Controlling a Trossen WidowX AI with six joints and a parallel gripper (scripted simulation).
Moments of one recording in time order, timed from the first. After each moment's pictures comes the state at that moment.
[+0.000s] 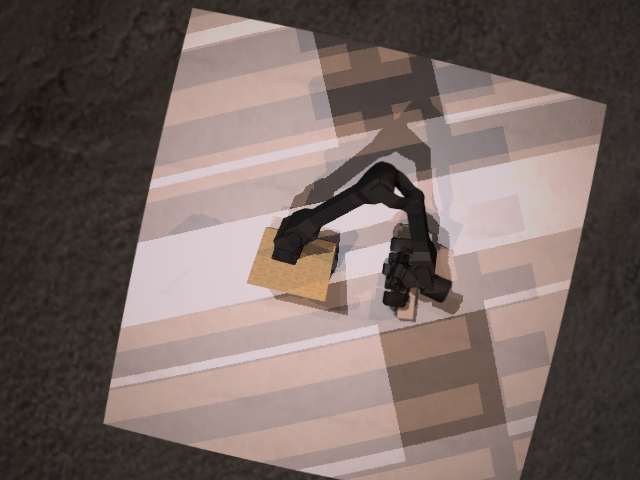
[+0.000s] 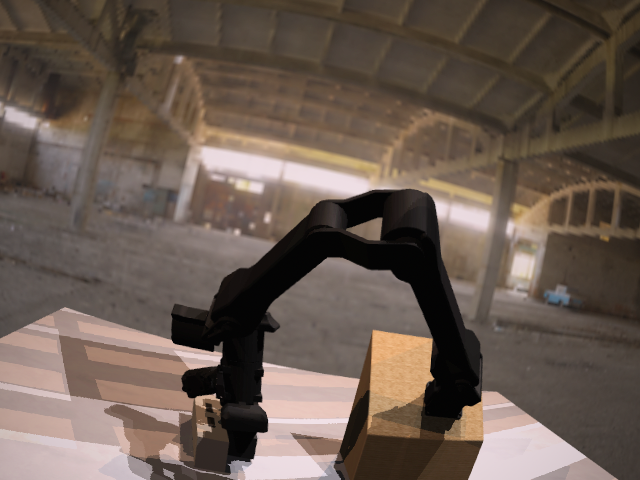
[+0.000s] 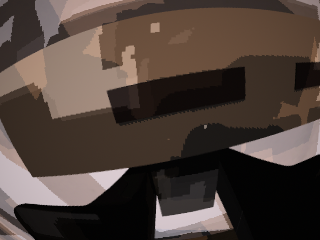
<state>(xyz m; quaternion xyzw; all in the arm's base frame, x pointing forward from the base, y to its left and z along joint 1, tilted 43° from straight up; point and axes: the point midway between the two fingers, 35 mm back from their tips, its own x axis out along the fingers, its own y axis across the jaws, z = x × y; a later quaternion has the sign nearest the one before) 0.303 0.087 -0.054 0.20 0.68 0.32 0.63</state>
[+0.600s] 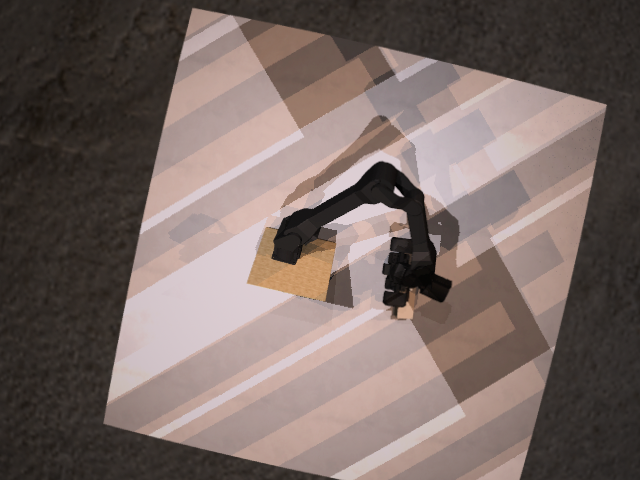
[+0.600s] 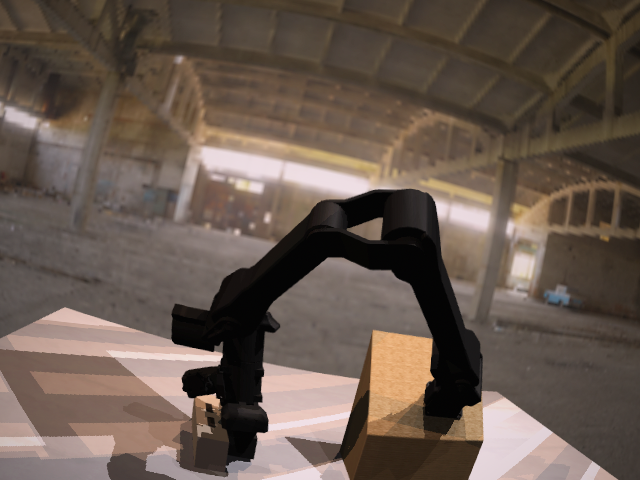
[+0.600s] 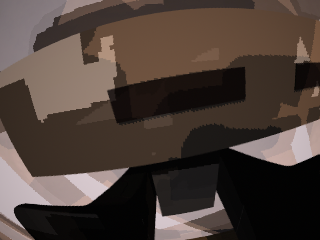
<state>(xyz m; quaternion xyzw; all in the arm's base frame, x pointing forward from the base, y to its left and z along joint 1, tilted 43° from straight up) 0.303 0.087 -0.054 0.19 0.68 0.32 0.63</state>
